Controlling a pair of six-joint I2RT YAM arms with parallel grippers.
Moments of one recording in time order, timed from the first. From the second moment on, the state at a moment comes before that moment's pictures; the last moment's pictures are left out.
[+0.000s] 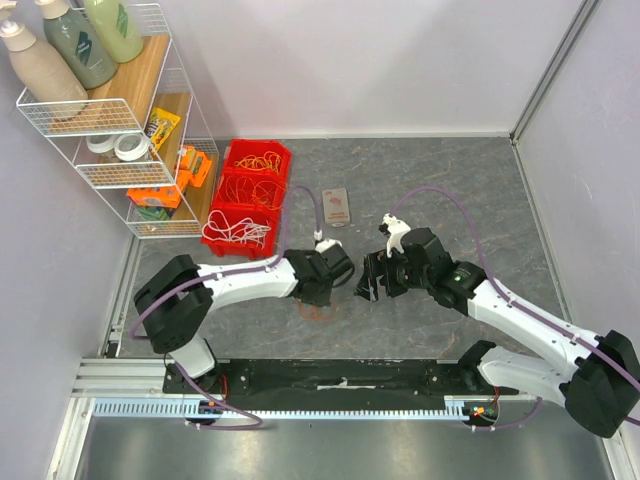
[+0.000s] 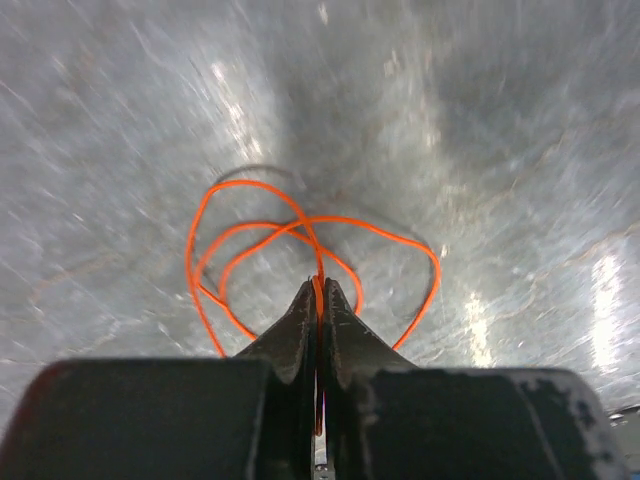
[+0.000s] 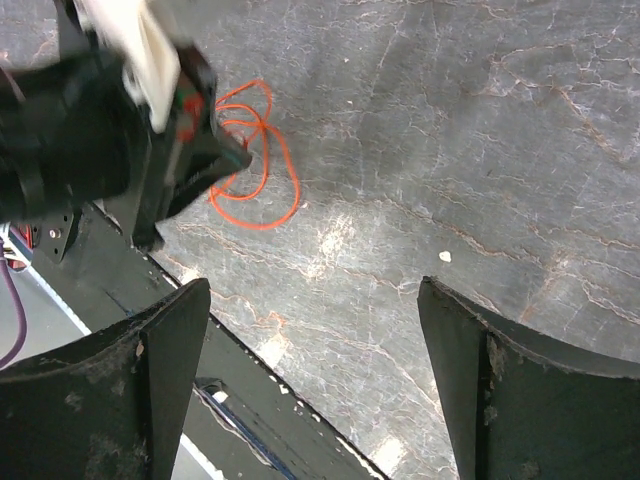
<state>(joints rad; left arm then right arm) -1.03 1.65 0.99 -0.61 -0.26 -0.70 0.70 1.05 0.68 -0.34 -0.23 0.44</state>
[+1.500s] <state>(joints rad) -0.22 1.70 1.53 -0.54 -0.04 -0.49 0.67 1.02 0.68 -0.39 -0.19 0.41</state>
